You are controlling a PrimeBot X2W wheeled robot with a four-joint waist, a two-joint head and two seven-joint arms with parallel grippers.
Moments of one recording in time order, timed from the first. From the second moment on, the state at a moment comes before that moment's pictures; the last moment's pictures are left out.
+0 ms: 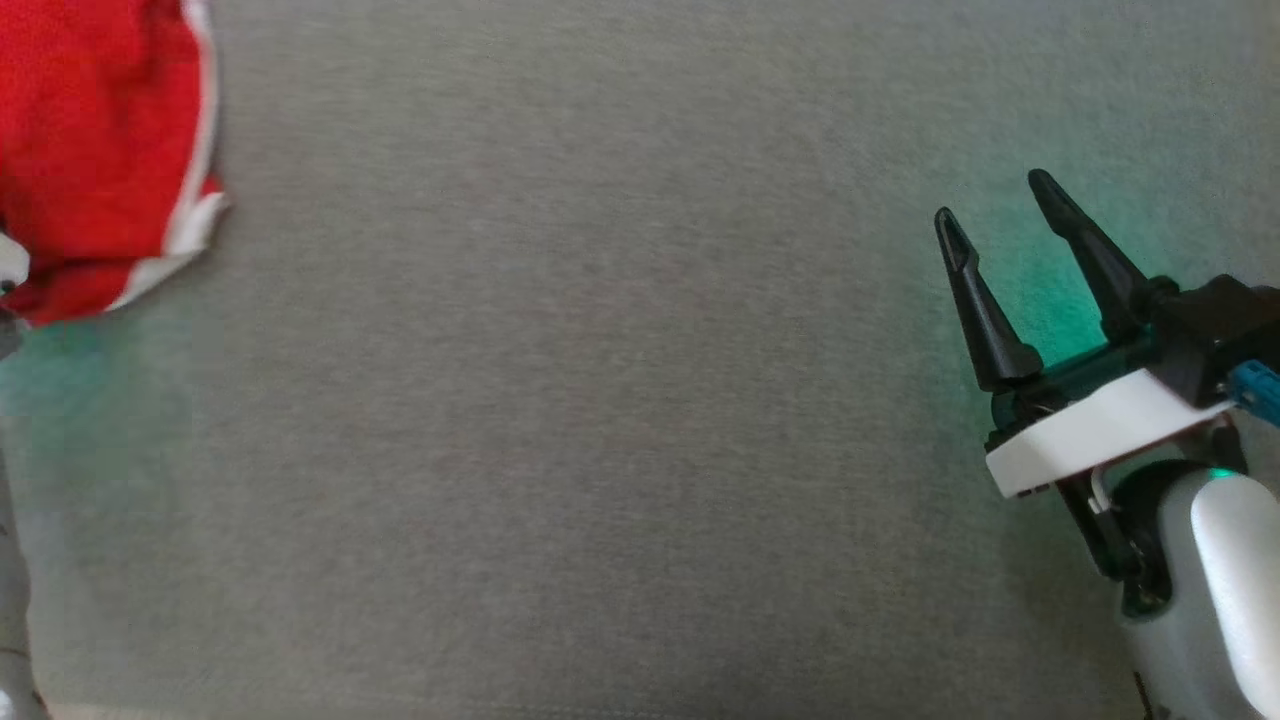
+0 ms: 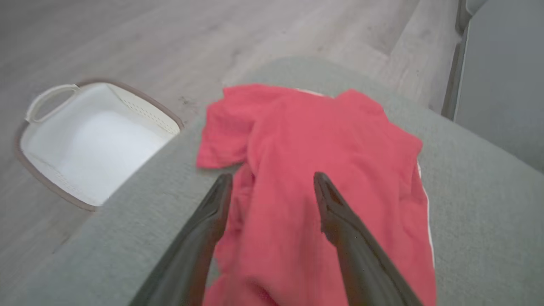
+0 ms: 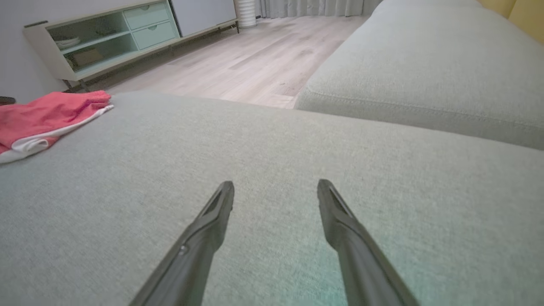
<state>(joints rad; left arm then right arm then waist) -0.75 0.39 0.16 0.65 -0.60 0.00 0.41 -0.22 -0.23 0.18 -0.16 0.18 0.13 0.15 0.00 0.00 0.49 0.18</state>
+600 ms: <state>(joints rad) -0.74 0.42 0.12 0.63 -0.59 -0.01 0.46 -0.21 -0.20 0.19 -0.10 0.22 0.13 0.10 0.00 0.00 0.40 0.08</state>
